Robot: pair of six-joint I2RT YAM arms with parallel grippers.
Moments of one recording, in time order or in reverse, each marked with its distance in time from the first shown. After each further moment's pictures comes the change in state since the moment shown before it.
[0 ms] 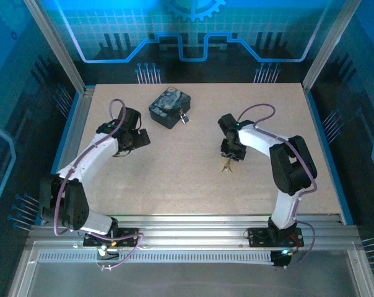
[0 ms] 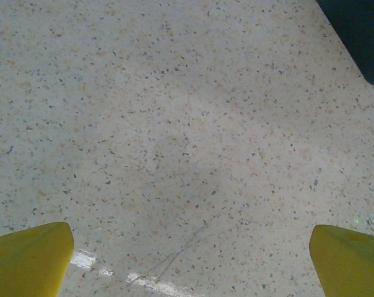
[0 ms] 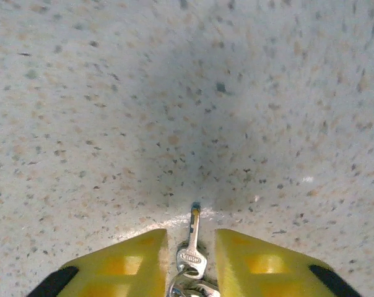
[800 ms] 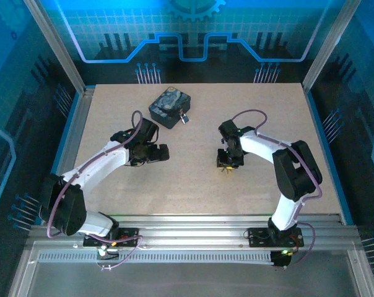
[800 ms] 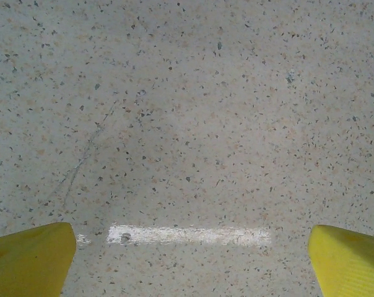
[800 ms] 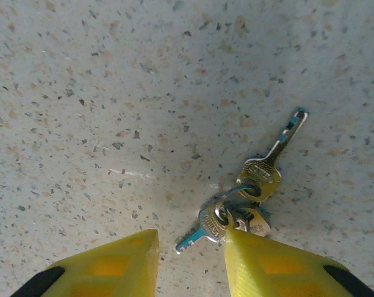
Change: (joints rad) left arm -0.200 -0.025 -0.064 -0.020 0.175 -0.004; right arm 0.030 -0.055 -0.113 0.028 -0.222 -0.288
